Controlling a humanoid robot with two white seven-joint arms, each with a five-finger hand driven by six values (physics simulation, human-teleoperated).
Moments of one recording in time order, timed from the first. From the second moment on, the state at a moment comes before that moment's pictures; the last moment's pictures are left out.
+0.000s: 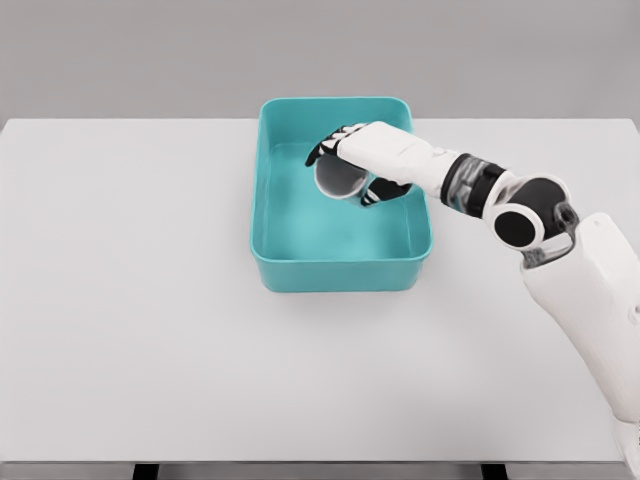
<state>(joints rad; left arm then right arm) 0.05 0.00 -0.11 -0.08 0.32 0.07 -0.15 -0.60 -0.36 0.50 -1.61 0.63 -0.19 0.61</state>
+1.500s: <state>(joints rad) 0.05 0.00 -0.11 -0.08 0.32 0.07 -0.15 -0.33 -0.43 -0.06 -1.46 0.09 -0.19 0.61</state>
